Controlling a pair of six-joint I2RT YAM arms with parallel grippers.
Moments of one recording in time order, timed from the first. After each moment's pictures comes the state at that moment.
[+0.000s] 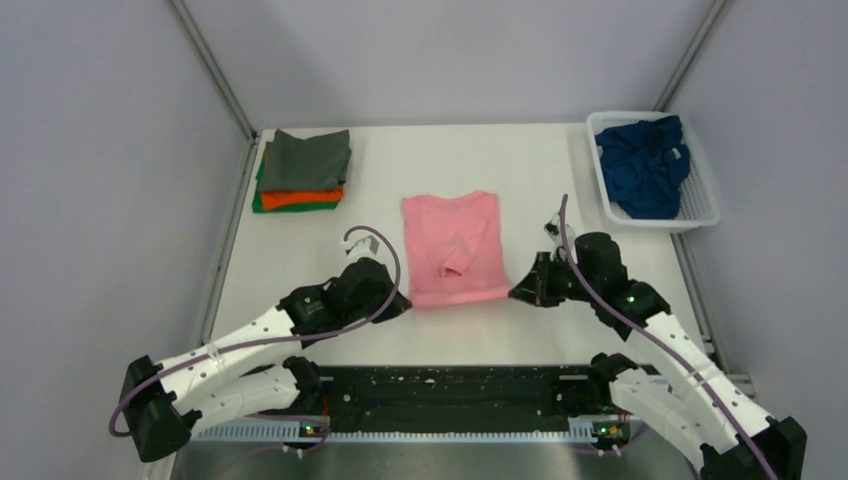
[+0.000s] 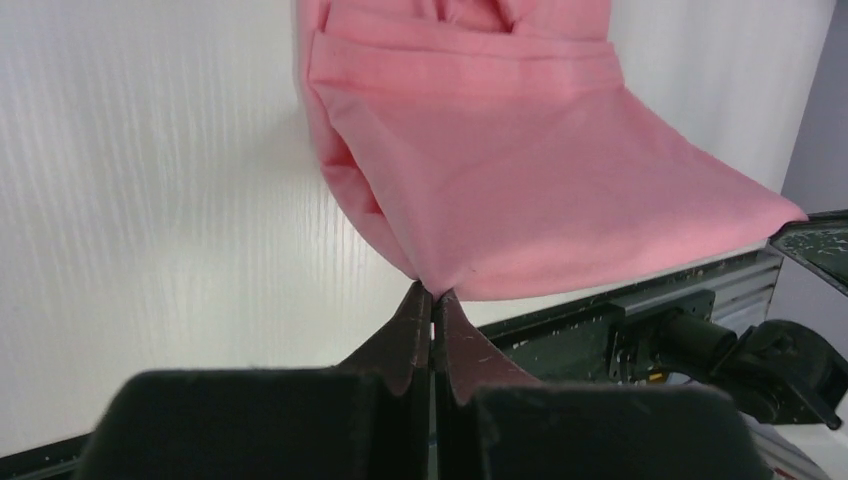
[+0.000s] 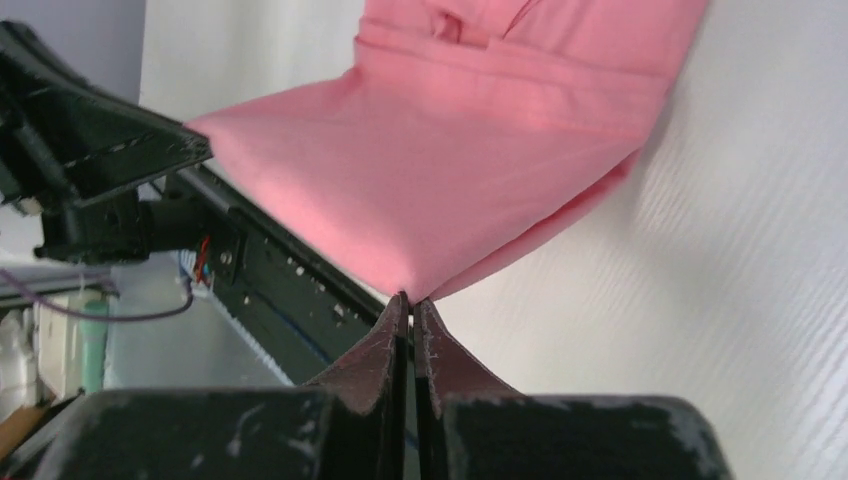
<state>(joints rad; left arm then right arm) -0.91 0.90 0.64 -0.52 -0.14 -1.09 0.44 0.73 0.58 -0.51 -0.48 0.51</state>
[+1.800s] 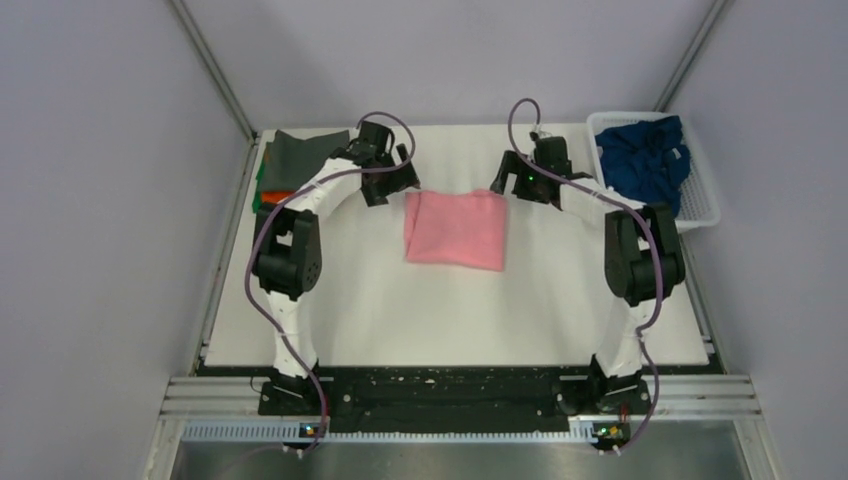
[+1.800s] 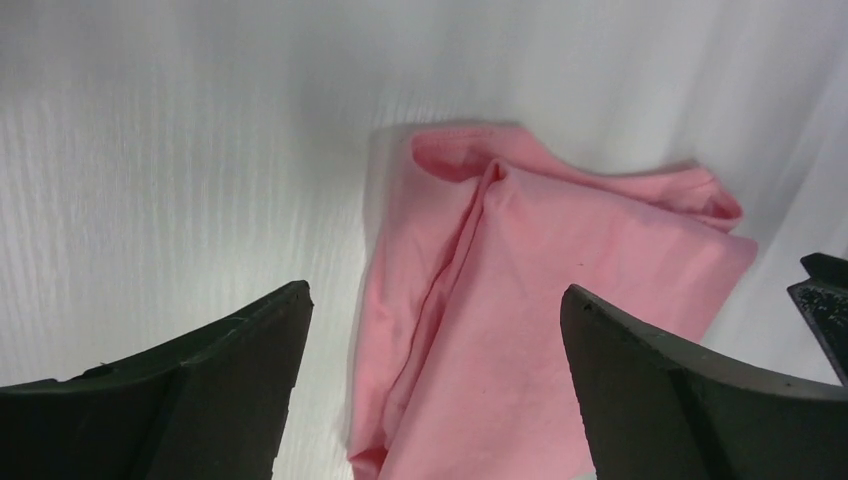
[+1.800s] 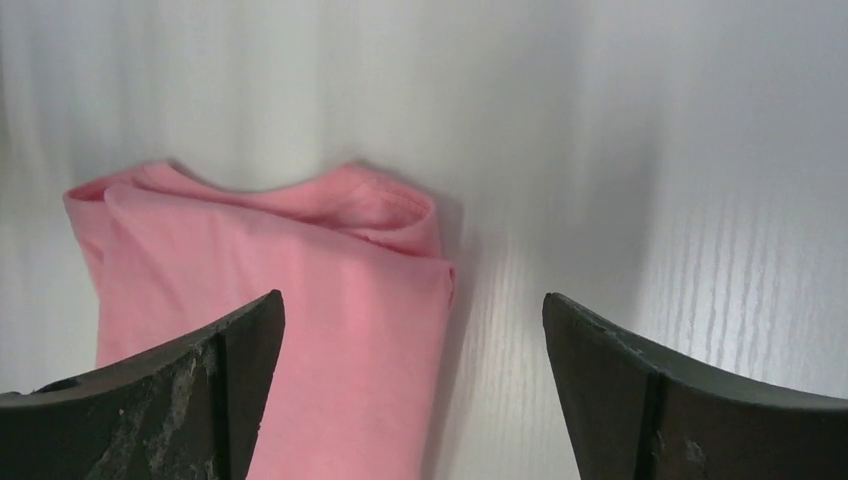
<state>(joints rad) -0.32 2.07 1.72 -0.58 0.06 -0.68 0.23 1.93 1.33 -0.12 -0.16 0.40</state>
